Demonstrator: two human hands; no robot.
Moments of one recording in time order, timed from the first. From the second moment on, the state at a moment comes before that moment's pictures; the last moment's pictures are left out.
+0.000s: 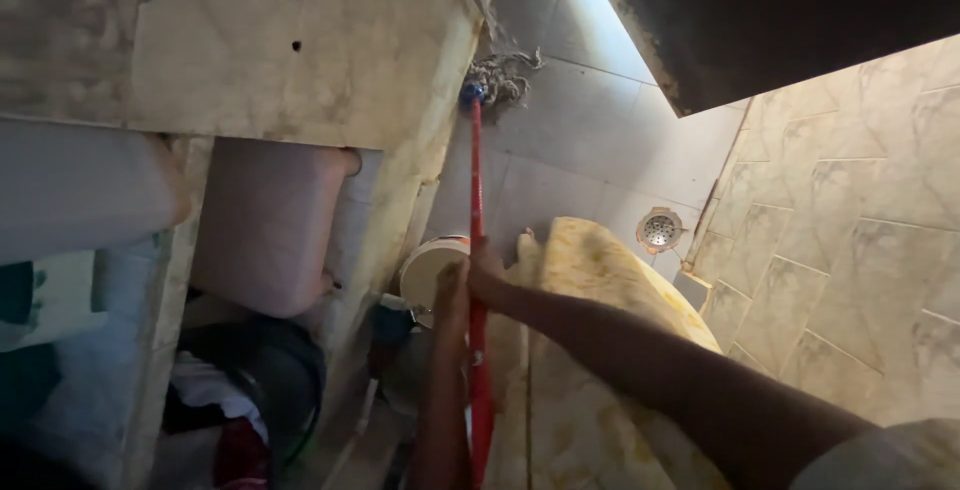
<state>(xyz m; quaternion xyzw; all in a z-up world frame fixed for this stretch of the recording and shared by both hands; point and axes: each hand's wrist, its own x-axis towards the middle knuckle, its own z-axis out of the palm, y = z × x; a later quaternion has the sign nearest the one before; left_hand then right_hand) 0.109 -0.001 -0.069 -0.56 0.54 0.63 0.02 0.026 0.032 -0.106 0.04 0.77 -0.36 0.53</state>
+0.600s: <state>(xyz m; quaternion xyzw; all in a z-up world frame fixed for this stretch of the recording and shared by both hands) -0.065 0.077 -0.073 -0.44 0.55 0.68 0.19 -0.104 0.145 -0.109 0.11 0.87 -0.28 0.39</state>
